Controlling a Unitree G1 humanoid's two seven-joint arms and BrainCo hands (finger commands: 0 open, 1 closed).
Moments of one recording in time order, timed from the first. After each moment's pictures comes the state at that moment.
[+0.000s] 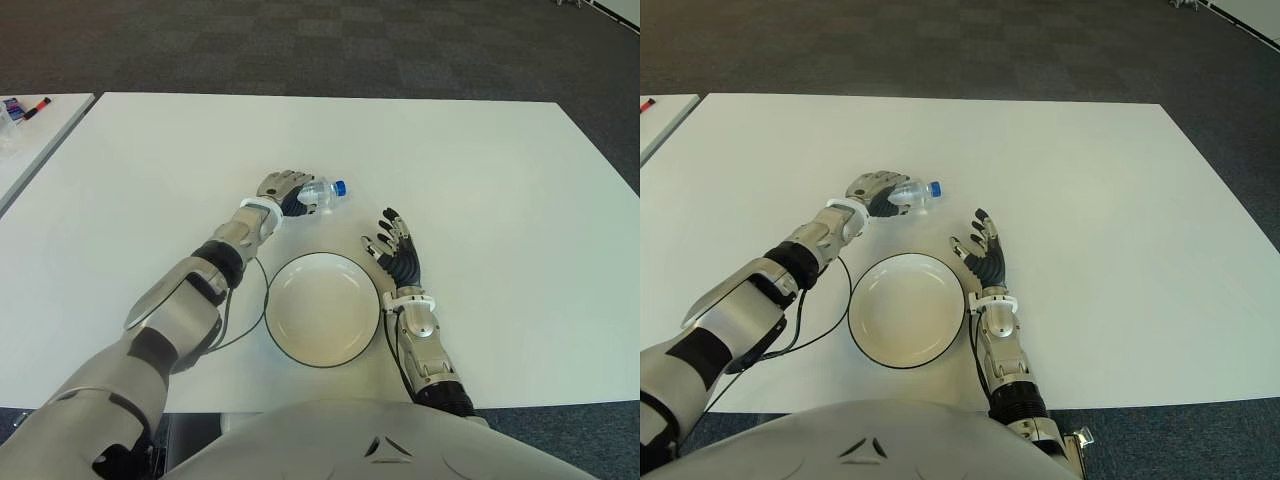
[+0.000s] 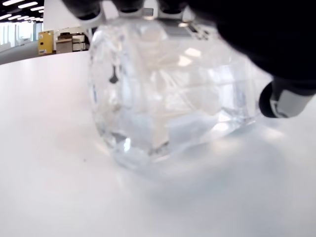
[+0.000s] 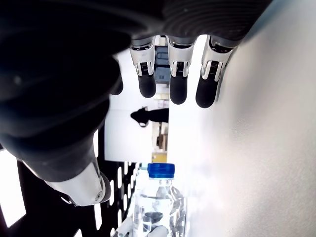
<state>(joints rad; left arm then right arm) -0.72 0.25 -0.69 1.04 0.78 -0.06 0.13 0.06 0.05 0.10 0.37 -0.12 -0.34 -0.13</state>
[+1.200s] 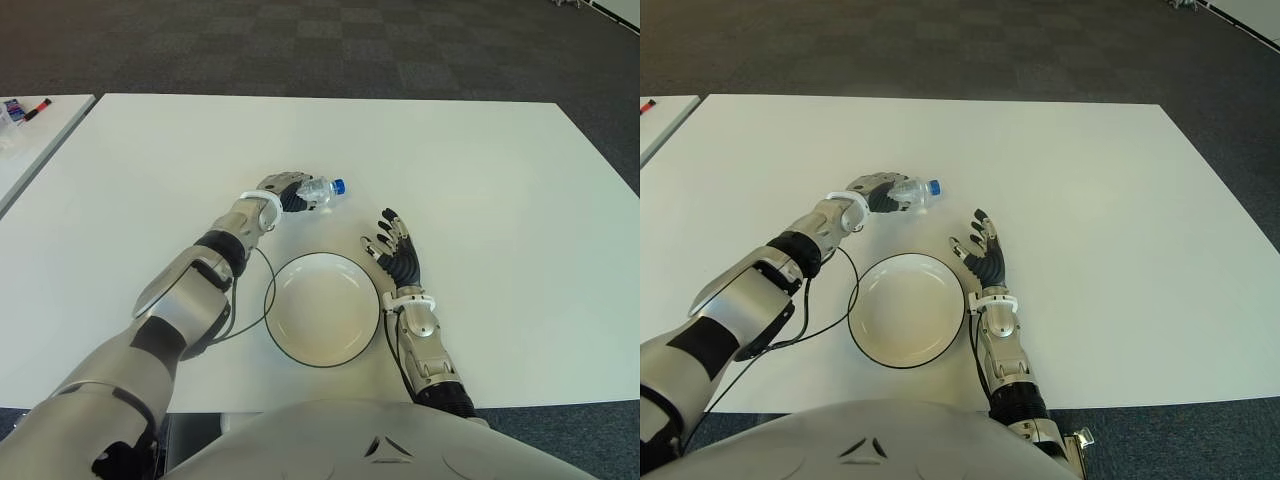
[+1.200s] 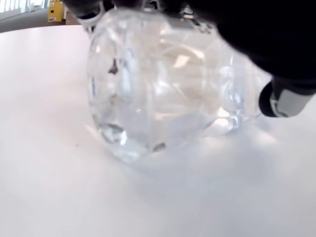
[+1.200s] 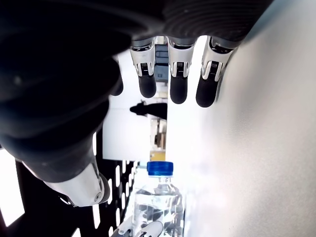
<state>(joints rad) -0.78 0.22 -0.63 1.18 0.69 -0.10 0.02 0.07 0.05 0.10 0.34 -0.12 -0.31 -0.13</state>
